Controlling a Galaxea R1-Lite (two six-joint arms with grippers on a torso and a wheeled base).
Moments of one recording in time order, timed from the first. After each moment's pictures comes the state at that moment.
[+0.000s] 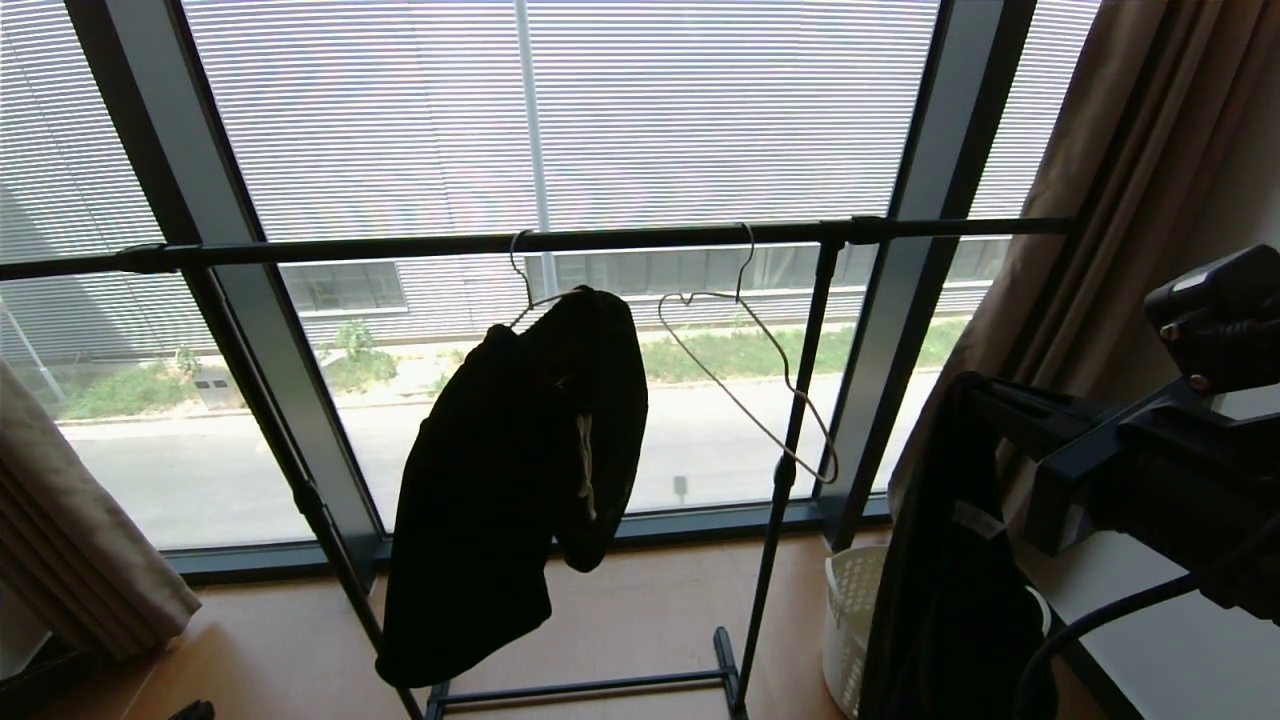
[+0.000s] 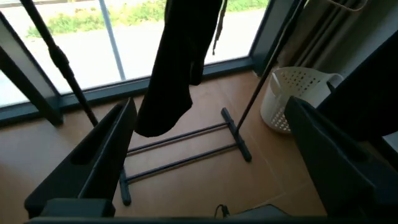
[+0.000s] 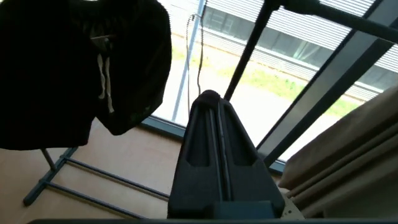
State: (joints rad) left arm -0.18 0.62 -0.30 -0.01 -0.16 -0.07; right arm 0.70 1.27 -0.59 -0.56 -0.36 -0.14
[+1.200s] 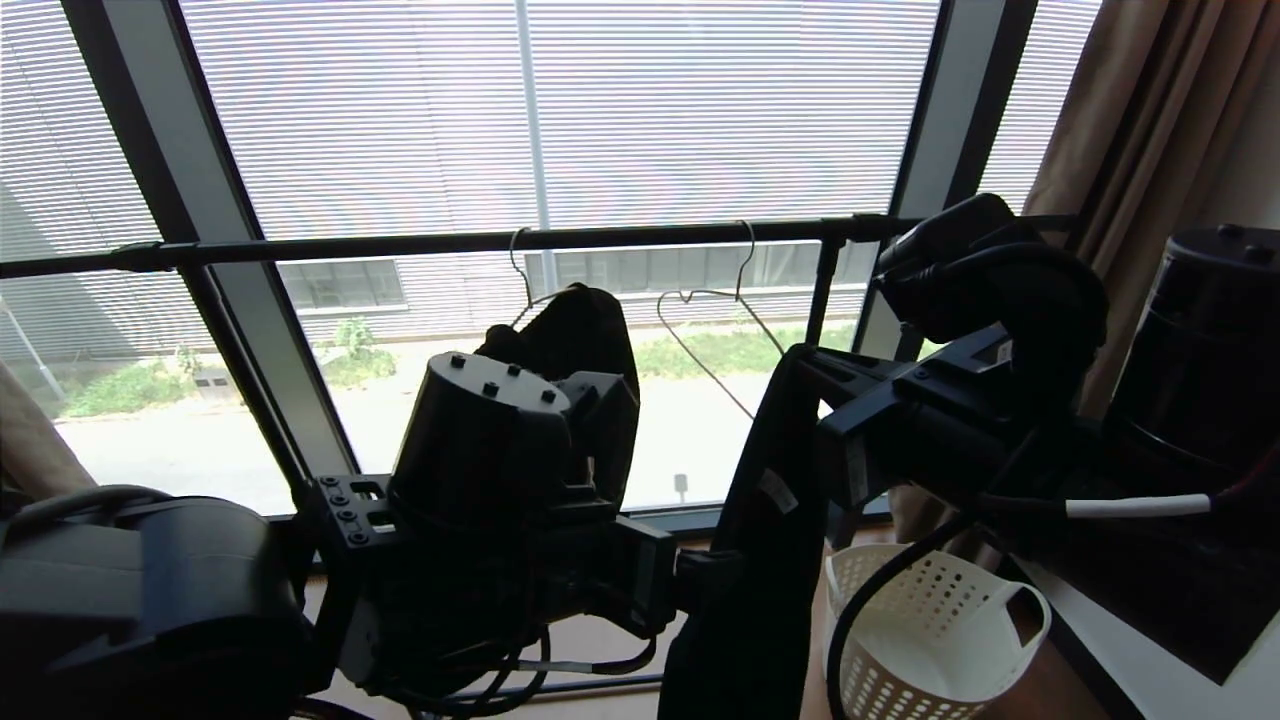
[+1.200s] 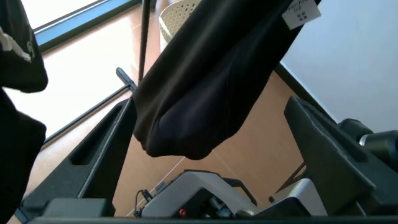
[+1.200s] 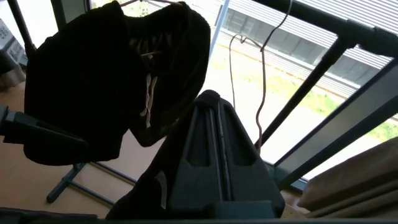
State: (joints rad) left arm -0.84 1.71 -0.89 -0.28 -0.03 -0.31; right arm 0.90 1.54 -0.85 -0.53 -0.50 -0.15
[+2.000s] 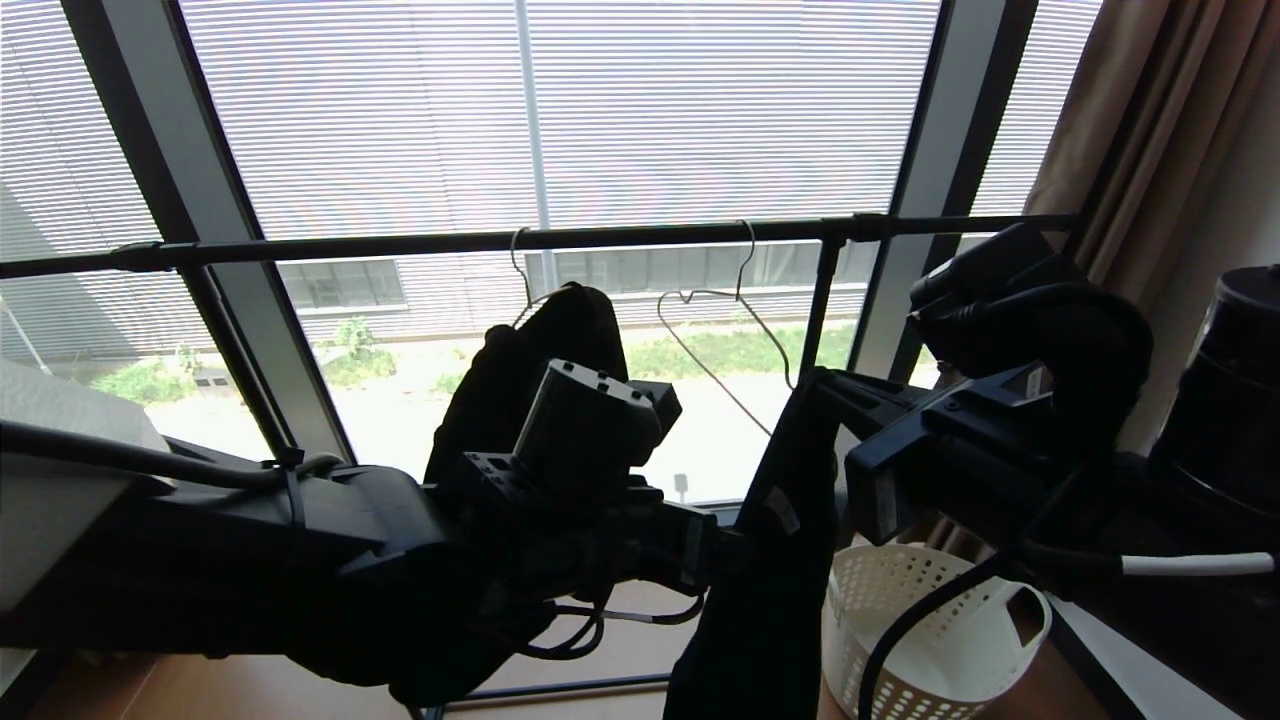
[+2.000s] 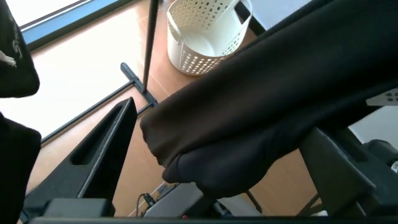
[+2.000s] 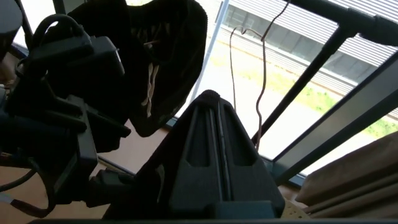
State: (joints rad) left arm -0.80 1.91 -1.03 -0.28 -0.03 -0.31; right arm 0.91 1.49 -0.78 -0.54 -0.51 -0.14
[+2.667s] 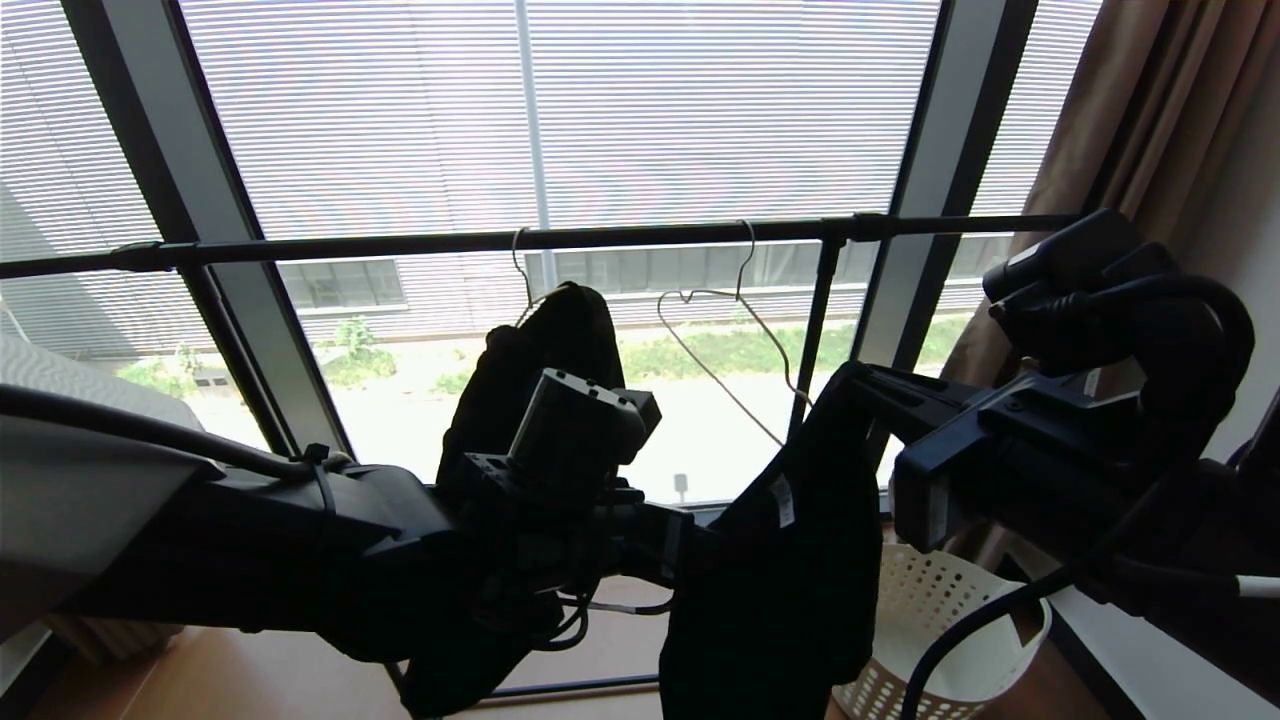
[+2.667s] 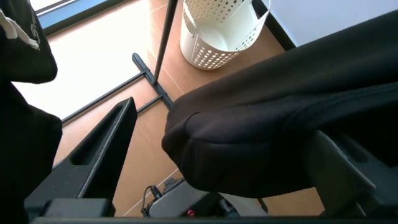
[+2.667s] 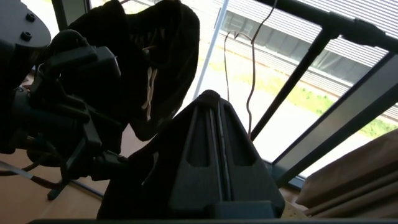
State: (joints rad) left arm -0.76 1.94 -1.03 -0.28 -0.03 -0.30; right arm 0.91 1.42 -0.74 -0.54 -0.51 -0.14
